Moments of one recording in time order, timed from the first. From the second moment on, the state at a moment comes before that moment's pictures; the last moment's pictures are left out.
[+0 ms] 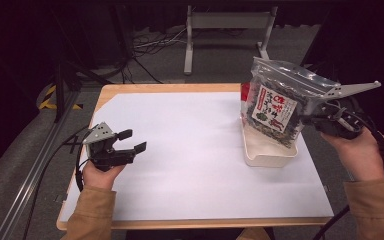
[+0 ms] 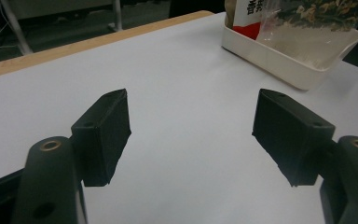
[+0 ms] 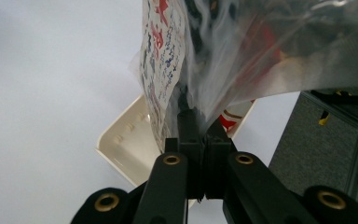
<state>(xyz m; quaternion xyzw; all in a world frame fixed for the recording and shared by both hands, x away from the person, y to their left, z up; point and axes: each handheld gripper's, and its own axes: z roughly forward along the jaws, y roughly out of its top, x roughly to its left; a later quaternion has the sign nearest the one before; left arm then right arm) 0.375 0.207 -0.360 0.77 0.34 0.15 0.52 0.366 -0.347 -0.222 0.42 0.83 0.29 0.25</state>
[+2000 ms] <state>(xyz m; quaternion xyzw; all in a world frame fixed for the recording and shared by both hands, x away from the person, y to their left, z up) 0.376 0.206 -0.362 0.77 0.34 0.15 0.52 0.387 -0.329 -0.249 0.41 0.86 0.19 0.22</state>
